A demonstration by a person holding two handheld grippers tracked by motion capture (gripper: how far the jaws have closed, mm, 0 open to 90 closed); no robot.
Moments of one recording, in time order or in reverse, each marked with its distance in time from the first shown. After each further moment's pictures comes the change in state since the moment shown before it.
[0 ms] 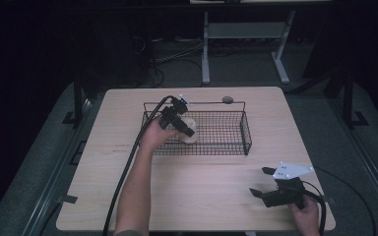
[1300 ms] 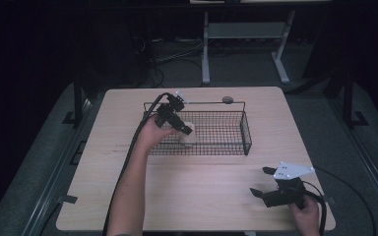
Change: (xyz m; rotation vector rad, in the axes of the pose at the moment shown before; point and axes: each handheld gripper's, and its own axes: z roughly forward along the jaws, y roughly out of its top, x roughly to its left) left arm -0.004 -0.001 -0.028 -0.033 0.015 0.025; right arm 0.000 0.000 -0.001 -0.006 -0.005 -0.003
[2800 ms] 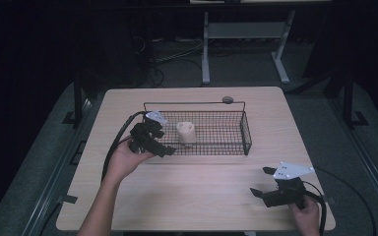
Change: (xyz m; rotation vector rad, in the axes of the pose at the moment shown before) left arm -0.058 -0.083 -0.069 -0.113 0.011 0.056; right arm 0.001 0.001 -0.001 0.013 -0.011 -0.002
